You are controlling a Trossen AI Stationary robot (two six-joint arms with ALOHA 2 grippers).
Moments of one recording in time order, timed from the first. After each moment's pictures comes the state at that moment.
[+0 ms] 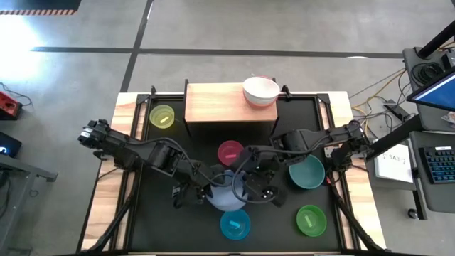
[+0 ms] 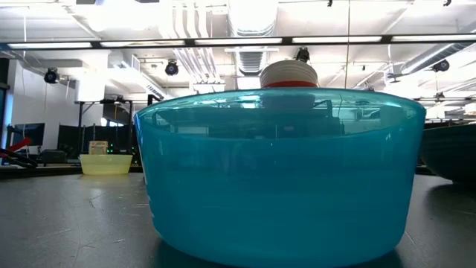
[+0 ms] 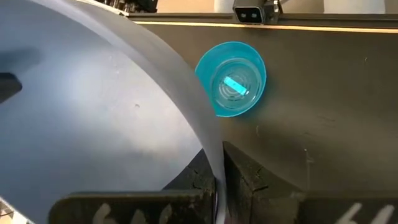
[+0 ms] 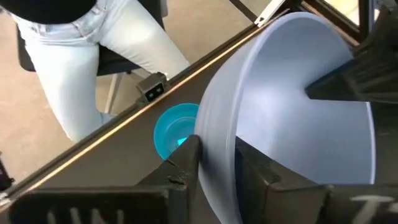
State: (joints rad) left arm -0.36 1.58 1.59 -0.90 0.11 0.99; right arm 0.26 1.82 2.04 -1.10 -0.41 -0.51
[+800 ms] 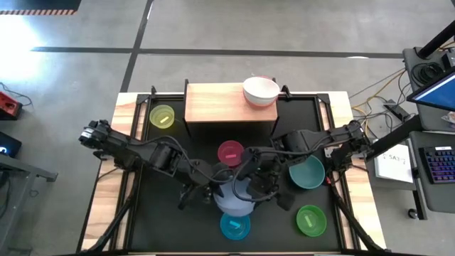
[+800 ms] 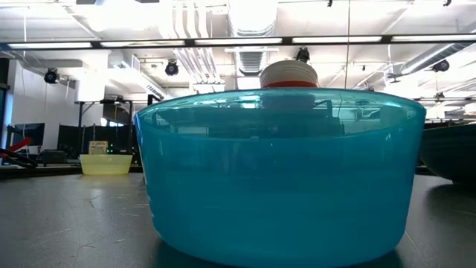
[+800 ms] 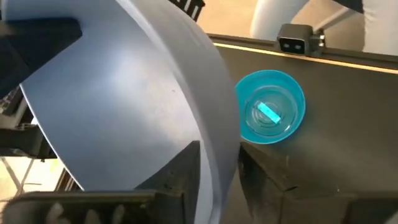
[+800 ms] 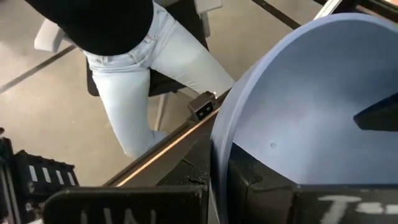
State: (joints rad) left arm -0.36 1.59 1.59 -0.74 0.09 0.87; right arm 0.26 1.82 2.04 -1.11 -0.60 -0.40
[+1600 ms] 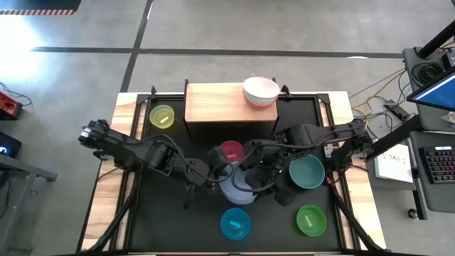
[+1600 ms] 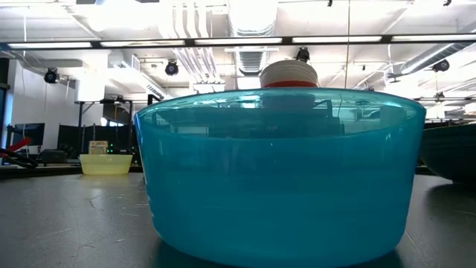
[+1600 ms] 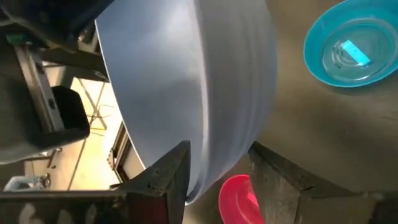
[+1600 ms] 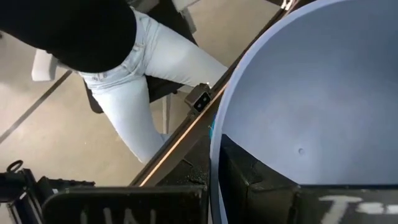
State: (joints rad) left arm -0.36 1.58 1.66 -0.80 -0.31 0.85; right arm 0.25 1.80 2.04 -1.16 -0.59 -0.21
